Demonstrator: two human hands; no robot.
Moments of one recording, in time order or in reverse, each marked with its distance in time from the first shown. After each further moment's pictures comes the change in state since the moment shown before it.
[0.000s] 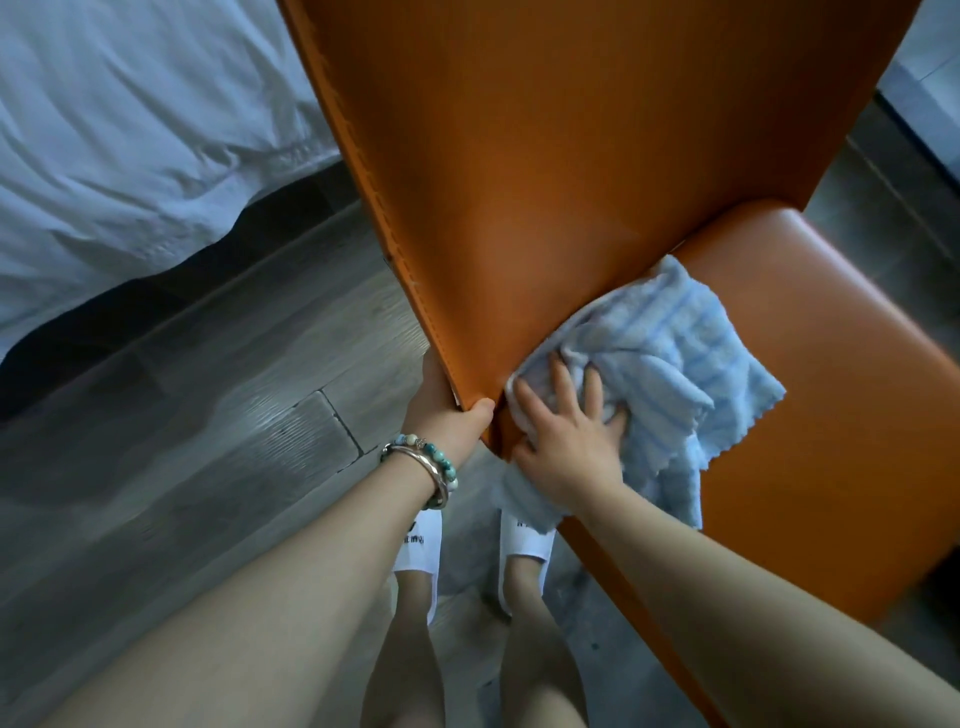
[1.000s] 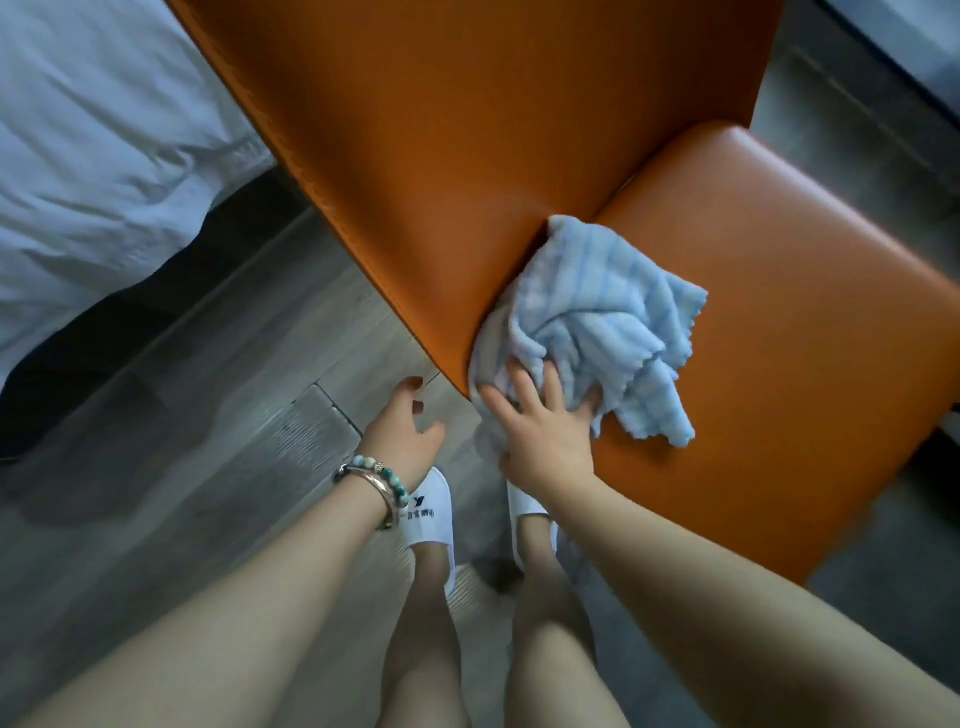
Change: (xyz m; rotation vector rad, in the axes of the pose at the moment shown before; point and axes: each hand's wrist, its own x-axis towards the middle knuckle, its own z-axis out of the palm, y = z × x) left_hand -0.038 -0.041 -0.011 0.347 -0.122 0.038; right_hand -0.045 -0.003 0.051 -0.082 0.418 -0.081
